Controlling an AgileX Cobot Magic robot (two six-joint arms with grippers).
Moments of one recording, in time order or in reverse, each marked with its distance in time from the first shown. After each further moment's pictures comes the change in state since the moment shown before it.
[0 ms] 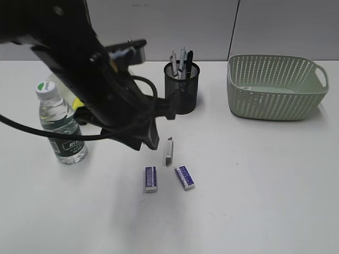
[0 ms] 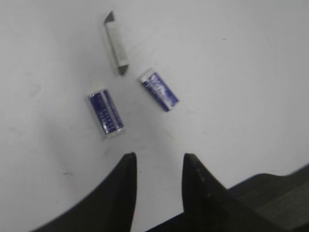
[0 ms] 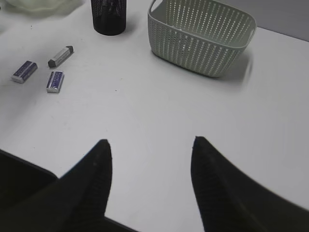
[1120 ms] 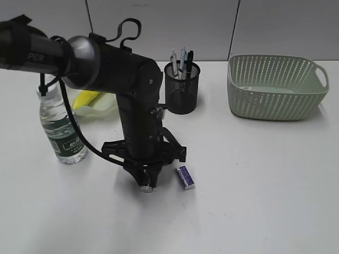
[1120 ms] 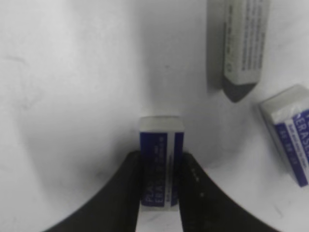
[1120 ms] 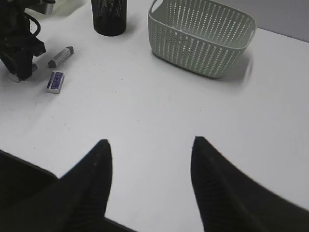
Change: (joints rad) left arm -0.017 0.501 -0.277 0.146 0.181 -0.208; right arm 0.000 0.000 0.000 0.000 -0.002 0.000
